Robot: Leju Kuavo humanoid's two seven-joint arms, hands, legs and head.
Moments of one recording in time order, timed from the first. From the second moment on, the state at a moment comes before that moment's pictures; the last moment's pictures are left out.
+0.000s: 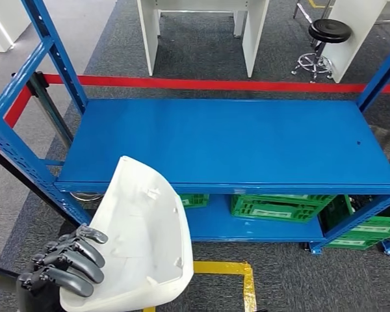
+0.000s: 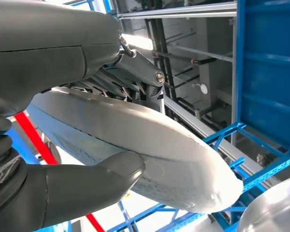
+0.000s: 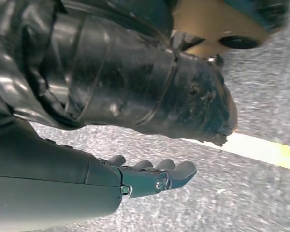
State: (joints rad) left arm 0.14 0.23 -0.67 -2.20 -0.20 0.25 -0.70; right arm -0.05 0.17 -0.41 -0.19 0.56 -0.25 -0.20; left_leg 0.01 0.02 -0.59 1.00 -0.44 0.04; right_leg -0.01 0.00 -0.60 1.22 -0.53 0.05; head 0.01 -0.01
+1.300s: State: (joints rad) left arm 0.15 0.22 -0.67 -2.20 -0.13 0.17 -0.70; right arm -0.05 0.19 -0.40 -0.19 0.58 -0.25 -0.19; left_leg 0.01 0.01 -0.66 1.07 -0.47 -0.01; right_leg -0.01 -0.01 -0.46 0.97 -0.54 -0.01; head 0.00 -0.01
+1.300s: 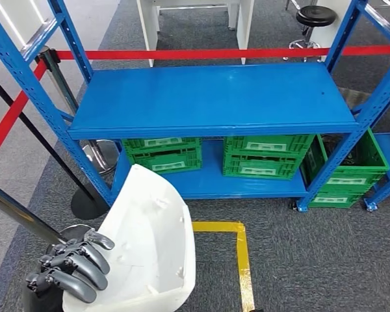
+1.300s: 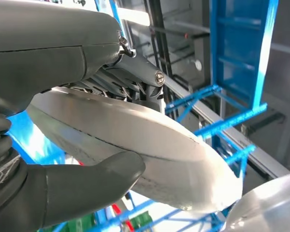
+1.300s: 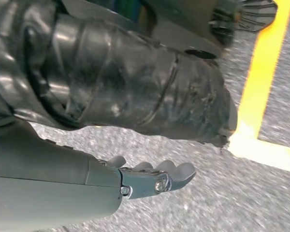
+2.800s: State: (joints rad) left arm 0.22 0.12 -0.50 -2.02 -0.26 0.33 -0.70; right arm -0.04 0.18 -0.43 -0.20 0.62 -0.24 -0.22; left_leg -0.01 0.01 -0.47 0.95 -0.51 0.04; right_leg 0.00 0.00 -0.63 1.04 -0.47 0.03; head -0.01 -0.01
